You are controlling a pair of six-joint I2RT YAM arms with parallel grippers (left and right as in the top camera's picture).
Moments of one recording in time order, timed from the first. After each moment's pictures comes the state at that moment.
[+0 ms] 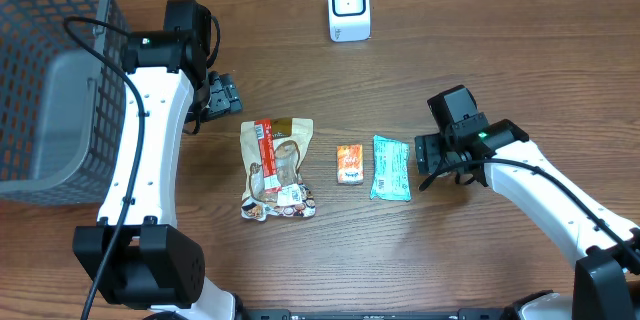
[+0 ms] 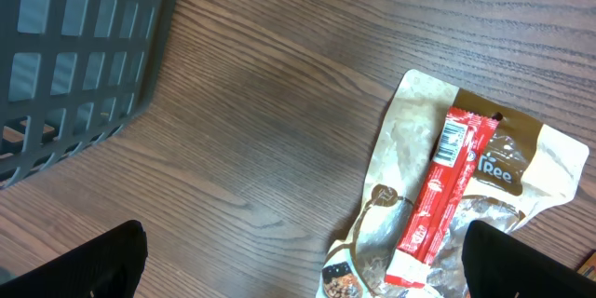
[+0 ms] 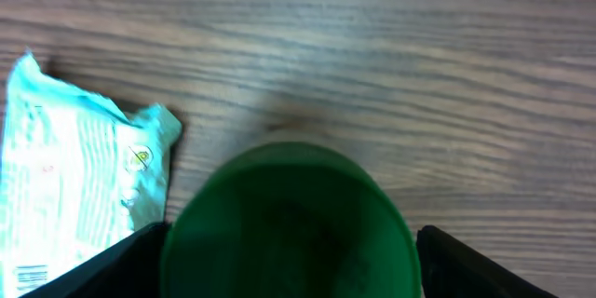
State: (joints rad) left arm 0.00 1.74 1.69 -1.37 -0.26 -0.42; right arm 0.40 1.56 0.98 -0.67 0.13 0.28
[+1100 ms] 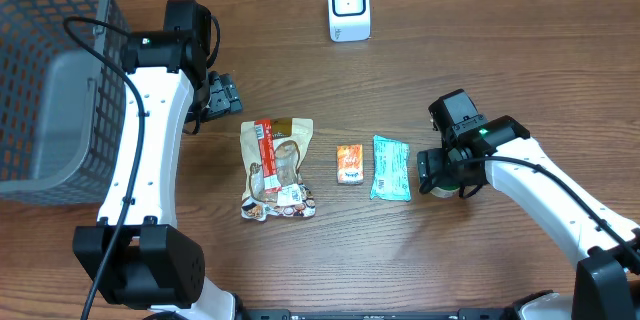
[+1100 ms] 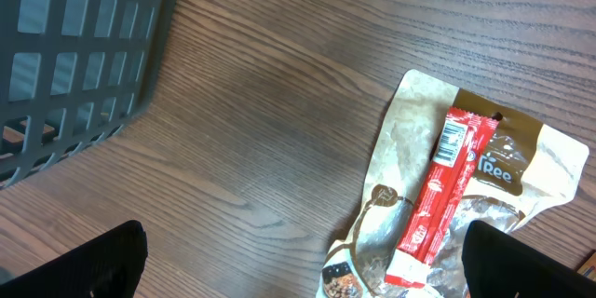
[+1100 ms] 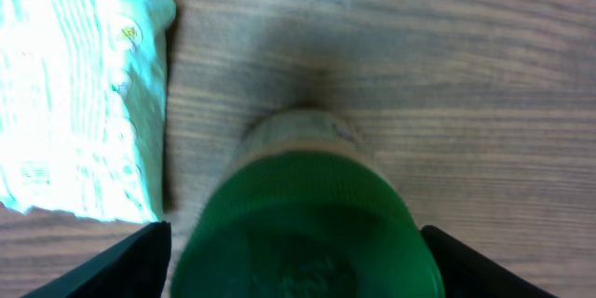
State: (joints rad) left arm 0.00 1.74 1.69 -1.37 -0.26 -0.42; right arm 0.40 1.56 1.01 -0.86 0.04 0.30
